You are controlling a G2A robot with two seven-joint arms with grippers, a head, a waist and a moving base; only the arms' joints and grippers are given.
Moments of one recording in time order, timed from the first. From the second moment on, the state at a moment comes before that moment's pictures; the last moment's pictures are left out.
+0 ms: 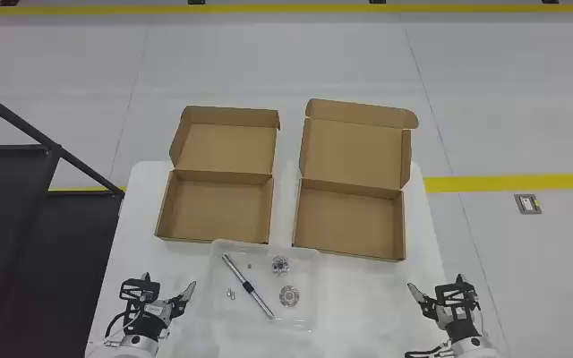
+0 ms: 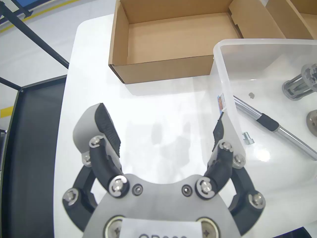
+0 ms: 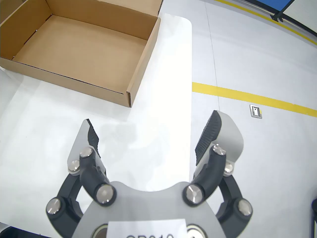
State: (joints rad) left arm 1.73 -1.15 -1.60 -1.80 1.33 0.00 0.00; right arm -1.73 -1.15 1.60 -1.80 -1.33 0.00 0.00
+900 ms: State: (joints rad) left arm 1.91 -1.16 -1.76 -1.92 1.19 0.02 0.17; right arm -1.71 -1.13 1.37 -2.31 -1.81 -0.38 0.15
